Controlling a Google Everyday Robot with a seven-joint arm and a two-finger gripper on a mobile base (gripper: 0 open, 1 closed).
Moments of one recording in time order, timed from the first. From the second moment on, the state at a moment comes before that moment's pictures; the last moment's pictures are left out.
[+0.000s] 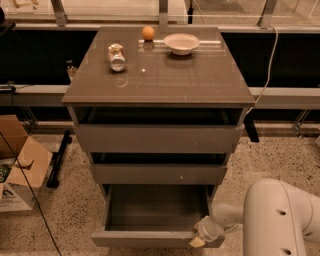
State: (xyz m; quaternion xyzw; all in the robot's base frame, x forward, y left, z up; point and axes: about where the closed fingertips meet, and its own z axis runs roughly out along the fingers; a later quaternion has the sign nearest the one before) arm 0.481 -0.175 0.161 -0.53 0.82 0.17 0.13
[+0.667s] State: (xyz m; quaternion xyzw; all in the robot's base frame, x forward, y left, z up) arm 0.476 -0.172 0.158 -0.53 0.82 0.17 0.12
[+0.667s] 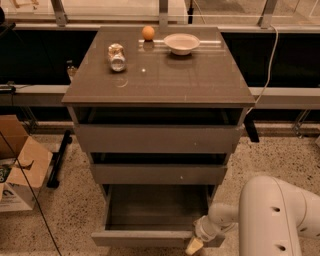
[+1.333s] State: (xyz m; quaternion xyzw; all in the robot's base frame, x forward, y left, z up) arm 0.437 -0.173 0.160 -0.53 0.83 0.16 0.08
